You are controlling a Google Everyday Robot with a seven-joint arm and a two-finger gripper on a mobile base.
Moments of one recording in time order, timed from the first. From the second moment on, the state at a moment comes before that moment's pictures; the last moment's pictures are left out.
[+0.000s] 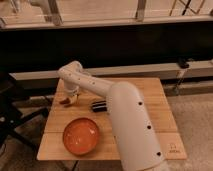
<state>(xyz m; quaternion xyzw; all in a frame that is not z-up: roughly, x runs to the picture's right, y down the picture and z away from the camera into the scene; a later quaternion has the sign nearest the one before) -0.212 0.059 0.936 -0.26 -0.21 -0.29 0.90</state>
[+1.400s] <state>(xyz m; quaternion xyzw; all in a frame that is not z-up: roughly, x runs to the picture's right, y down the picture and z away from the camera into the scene) -0.182 0.010 0.939 -0.24 -0.22 -0.30 0.90</state>
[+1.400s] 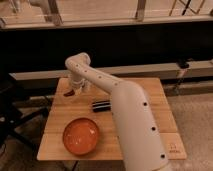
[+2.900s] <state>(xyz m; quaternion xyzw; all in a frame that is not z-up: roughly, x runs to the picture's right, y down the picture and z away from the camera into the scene) -0.104 -0.017 0.957 -0.24 -0.15 -0.26 0.92</state>
